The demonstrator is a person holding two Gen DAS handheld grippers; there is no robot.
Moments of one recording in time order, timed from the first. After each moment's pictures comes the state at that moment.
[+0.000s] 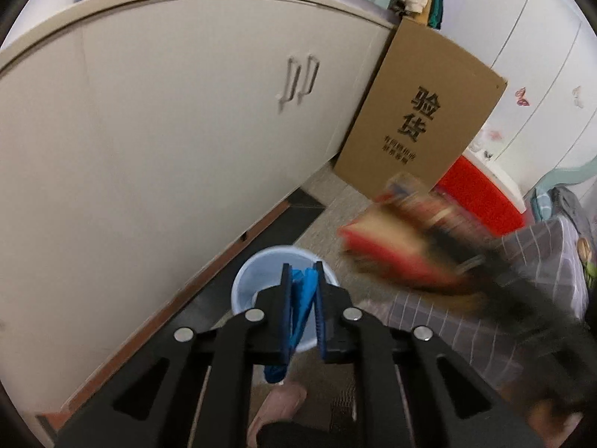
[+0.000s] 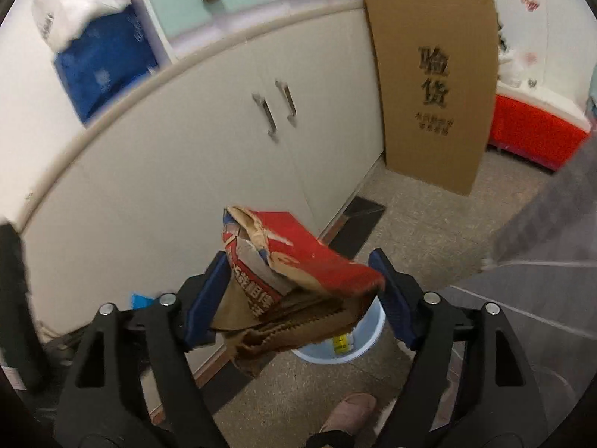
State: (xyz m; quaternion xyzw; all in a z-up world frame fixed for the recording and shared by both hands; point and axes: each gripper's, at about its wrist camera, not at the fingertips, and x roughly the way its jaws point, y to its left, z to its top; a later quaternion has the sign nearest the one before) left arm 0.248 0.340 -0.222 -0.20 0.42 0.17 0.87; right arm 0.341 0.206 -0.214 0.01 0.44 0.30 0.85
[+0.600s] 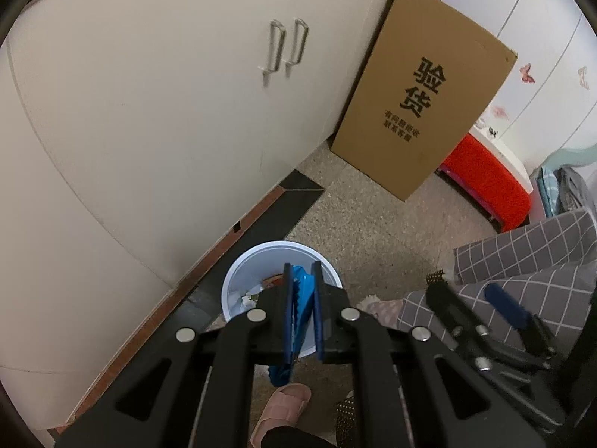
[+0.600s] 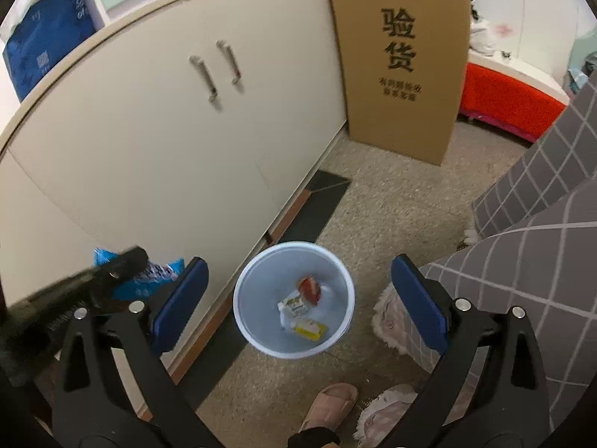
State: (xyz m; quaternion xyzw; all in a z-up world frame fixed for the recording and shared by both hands) left arm 0.301 0.337 -0.265 -0.19 0.46 0.15 0.85; right arm 0.356 0.180 -0.259 0.02 0.44 0.23 0.87
